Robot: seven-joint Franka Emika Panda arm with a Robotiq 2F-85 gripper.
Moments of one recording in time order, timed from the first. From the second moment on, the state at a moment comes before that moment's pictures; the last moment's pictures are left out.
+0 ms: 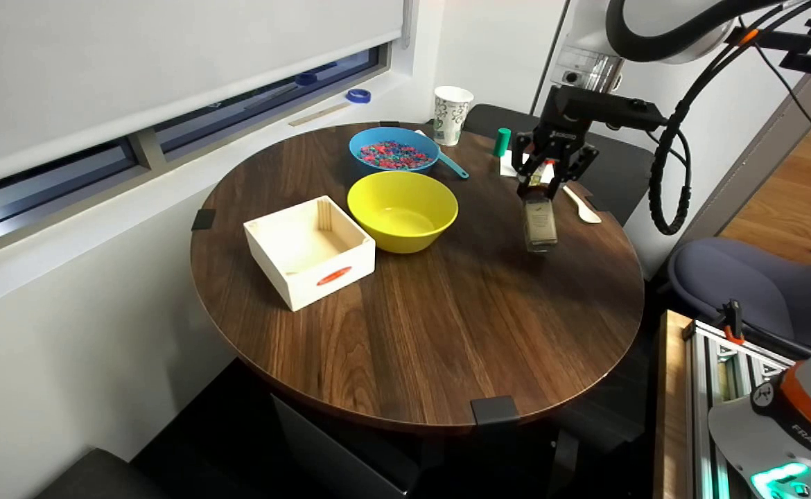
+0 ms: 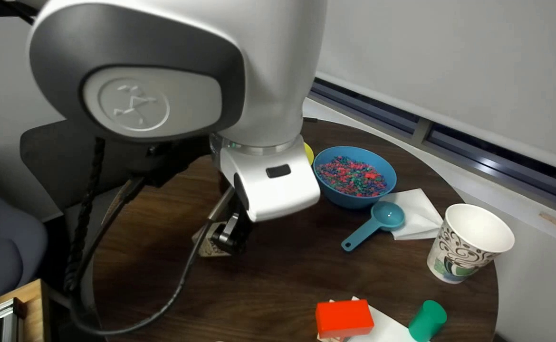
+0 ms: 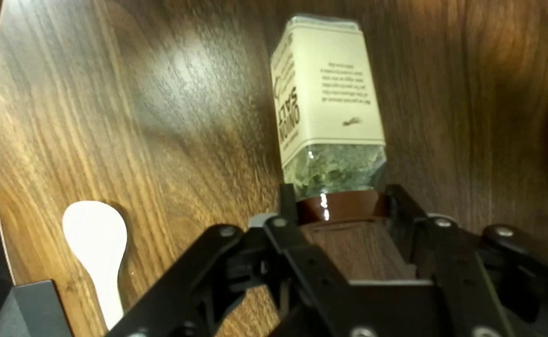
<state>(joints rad) -0.16 -0.17 -0.04 -2.28 0.15 2.08 0.72</state>
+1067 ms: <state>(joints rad) -0.09 -0.22 0.10 -2.23 -0.20 2.13 1.08</state>
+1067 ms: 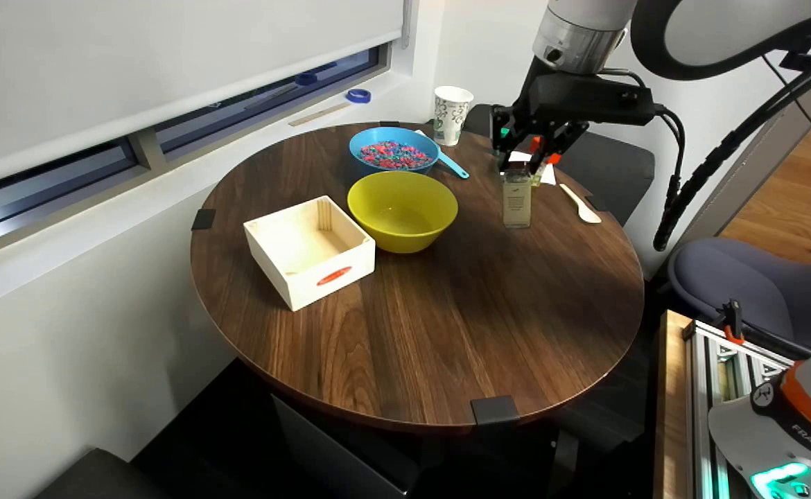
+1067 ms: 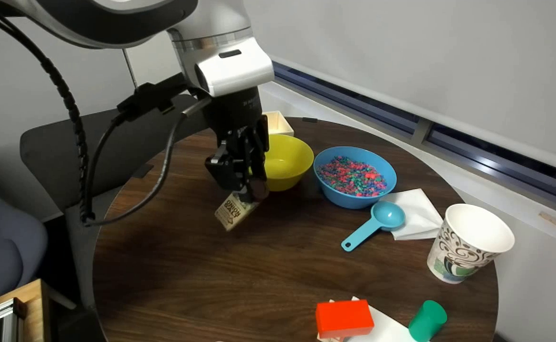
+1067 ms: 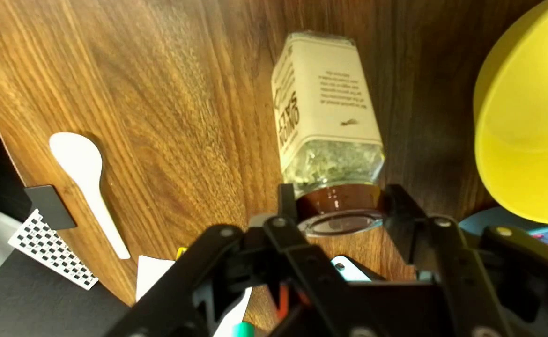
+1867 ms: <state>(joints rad) -0.05 -0.22 0.19 -2.25 -0.43 2.13 1.37</state>
